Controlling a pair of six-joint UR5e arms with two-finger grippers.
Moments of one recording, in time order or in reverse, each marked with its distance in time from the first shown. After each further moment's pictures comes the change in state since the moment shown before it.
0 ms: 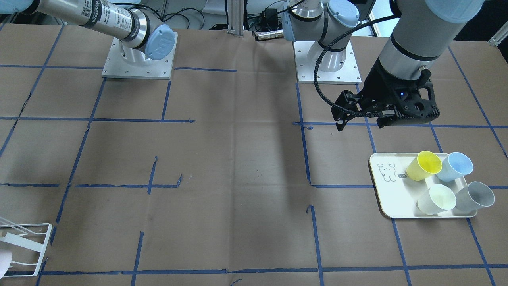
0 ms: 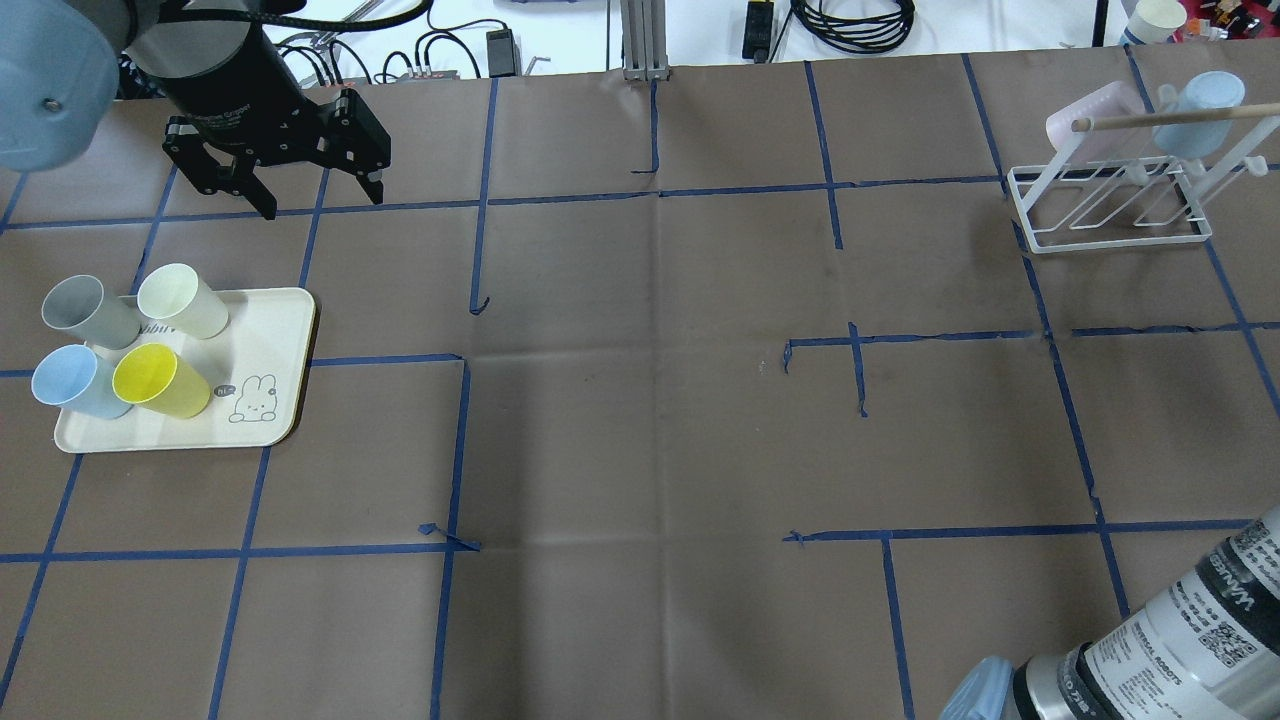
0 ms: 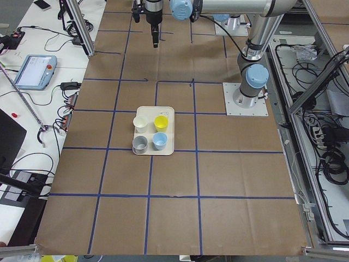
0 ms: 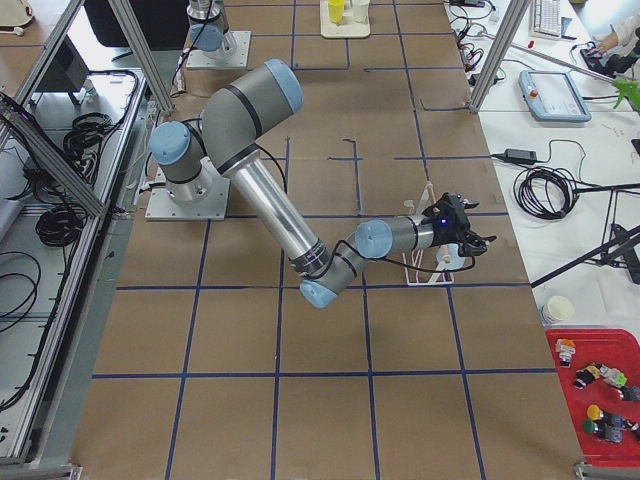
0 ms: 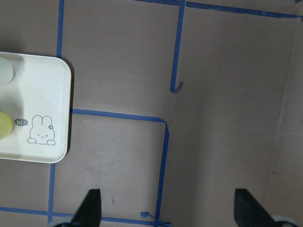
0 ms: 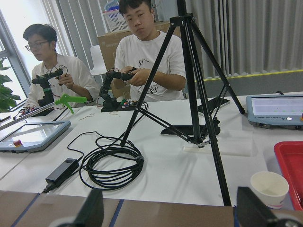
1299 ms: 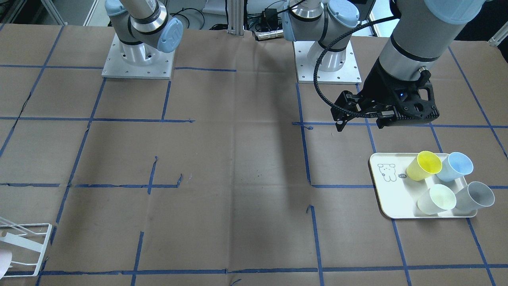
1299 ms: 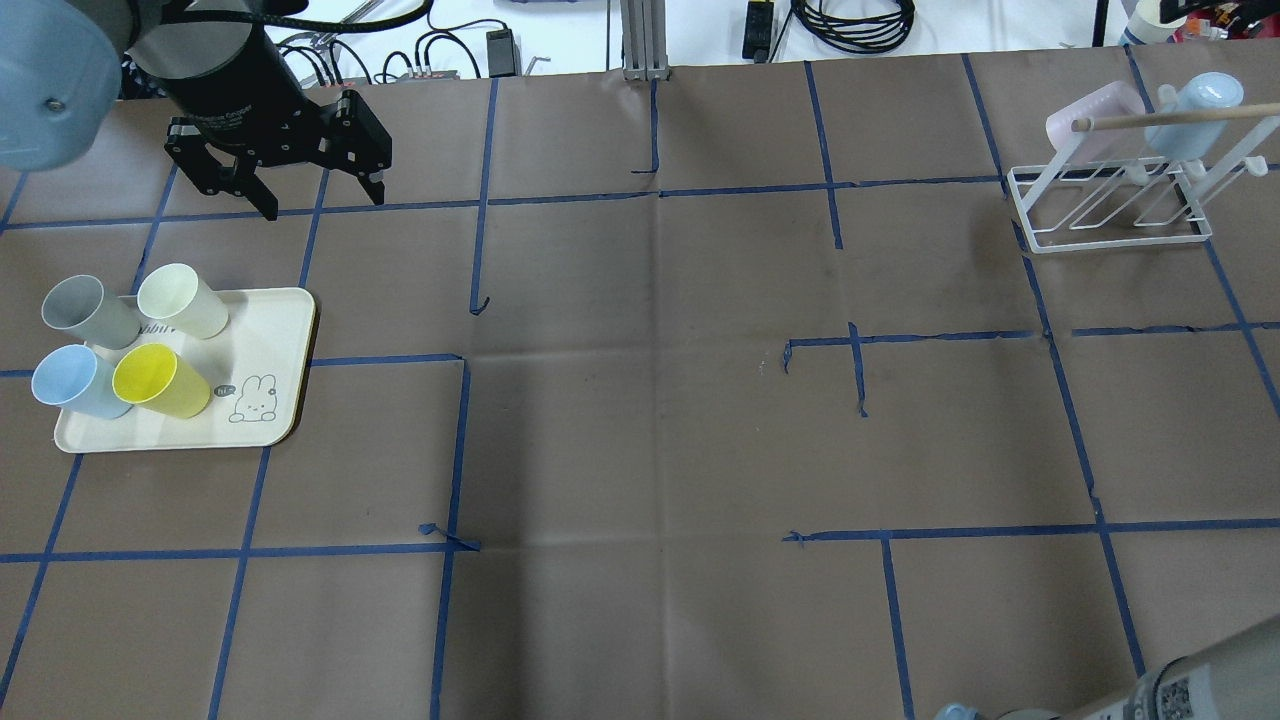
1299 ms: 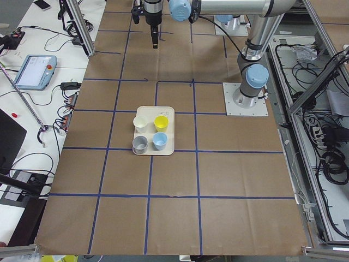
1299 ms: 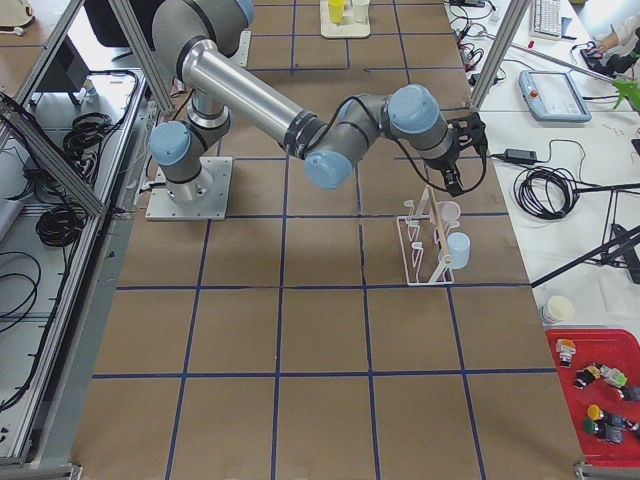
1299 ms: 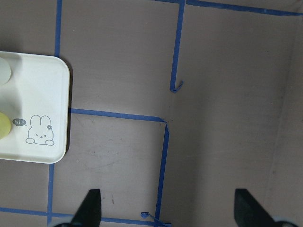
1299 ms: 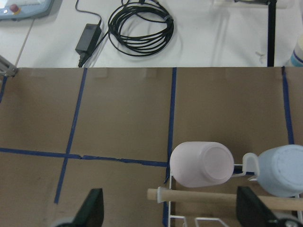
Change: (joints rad) left arm 0.000 0.001 0.000 -0.001 -0.002 0.003; right arm 0.266 -0.420 -0.013 1.087 -0.560 -0.200
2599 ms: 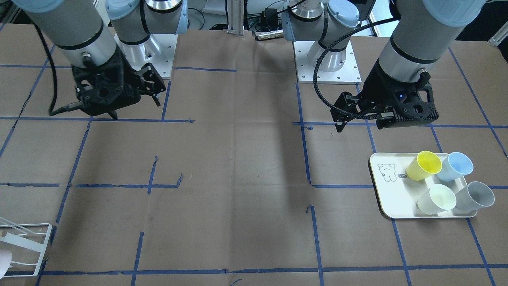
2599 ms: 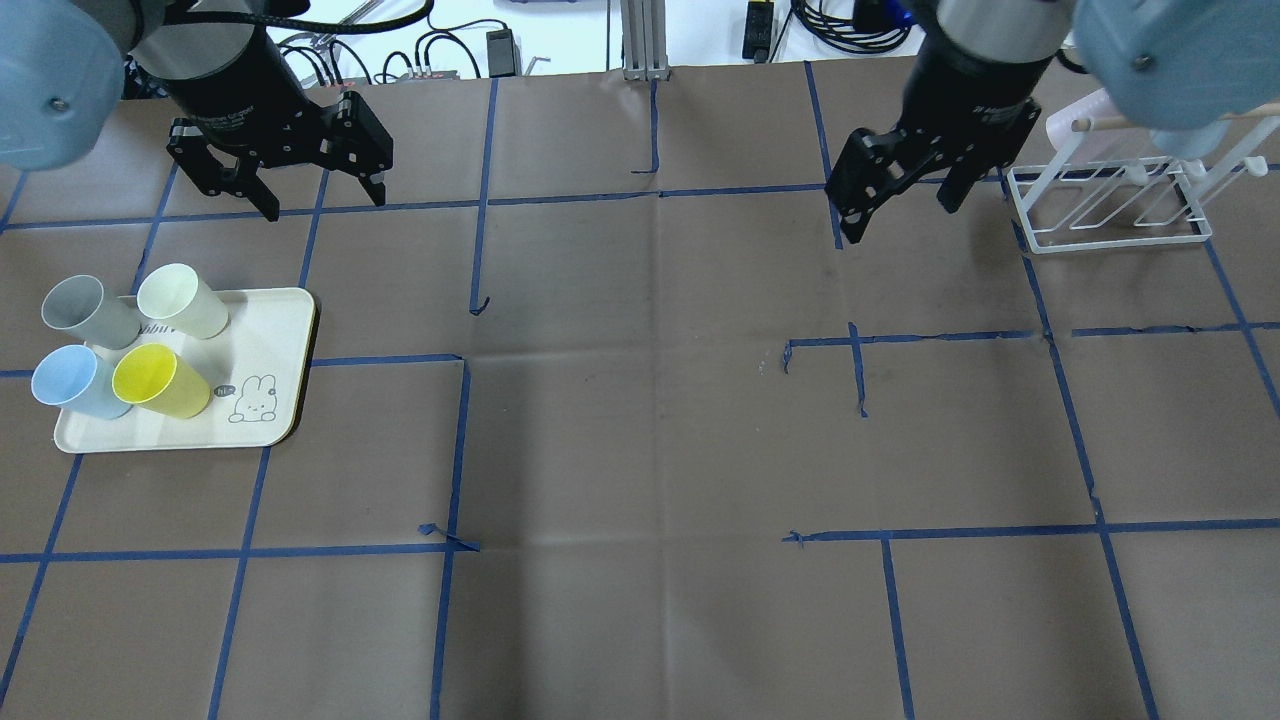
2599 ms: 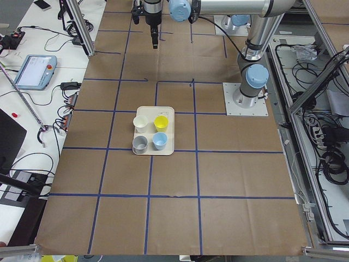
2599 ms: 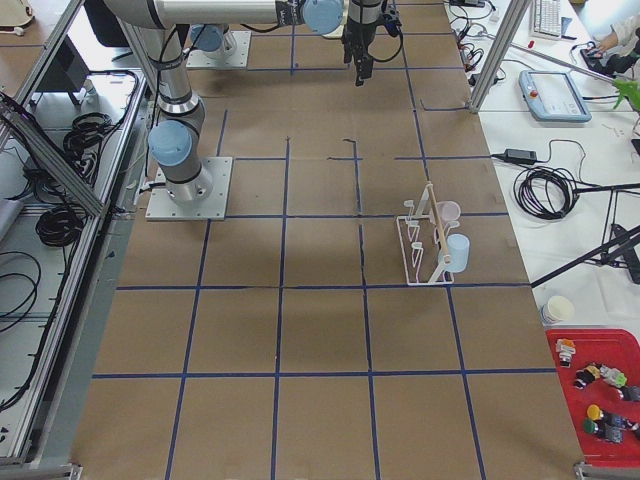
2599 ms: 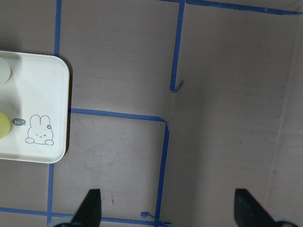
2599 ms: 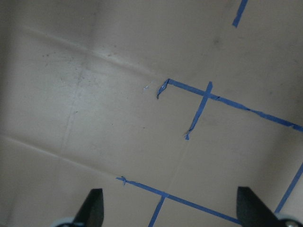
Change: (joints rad) left arm 0.000 -0.004 0.001 0.000 0.000 -0.001; right arm 0.587 -0.209 0.112 0.474 -0.372 0.261
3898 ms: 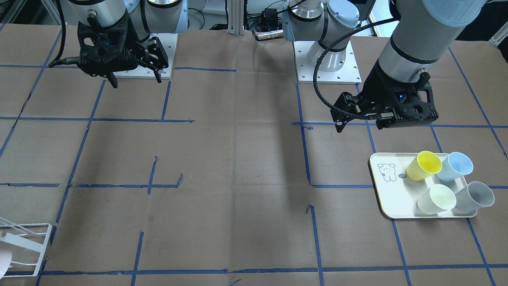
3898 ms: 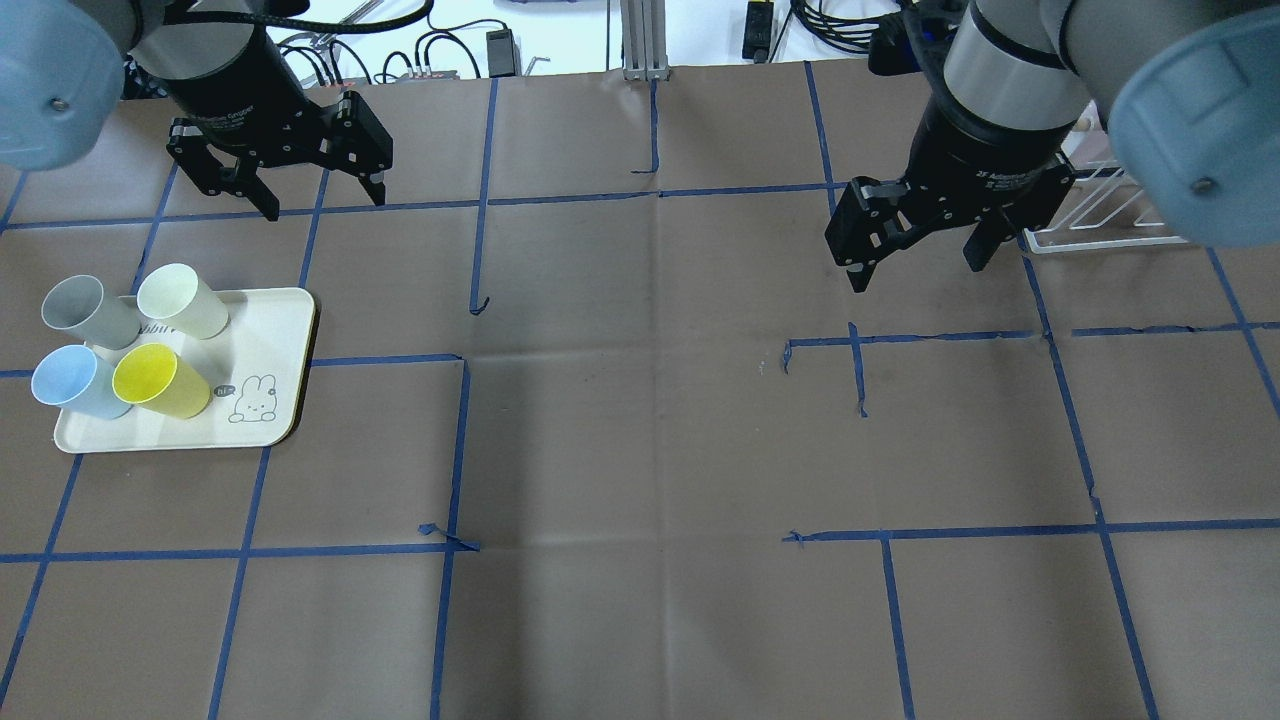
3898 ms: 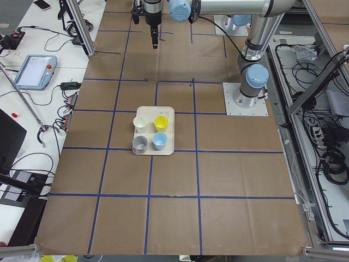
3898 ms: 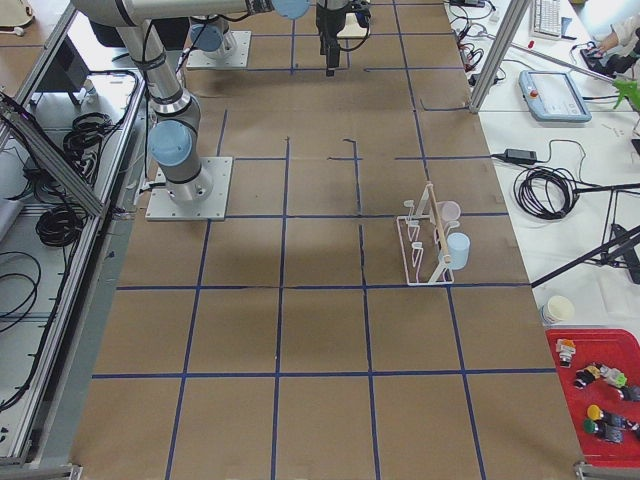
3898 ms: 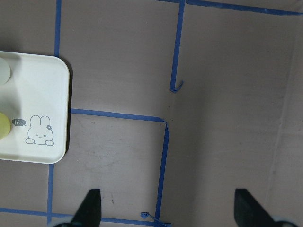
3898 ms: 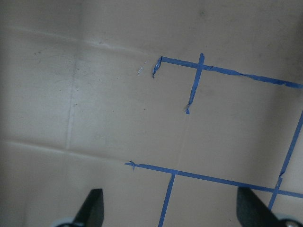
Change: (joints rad) left arm 0.000 0.000 0.000 0.001 0.000 0.001; right arm -0.003 -0.149 0.099 0.000 -0.044 0.186
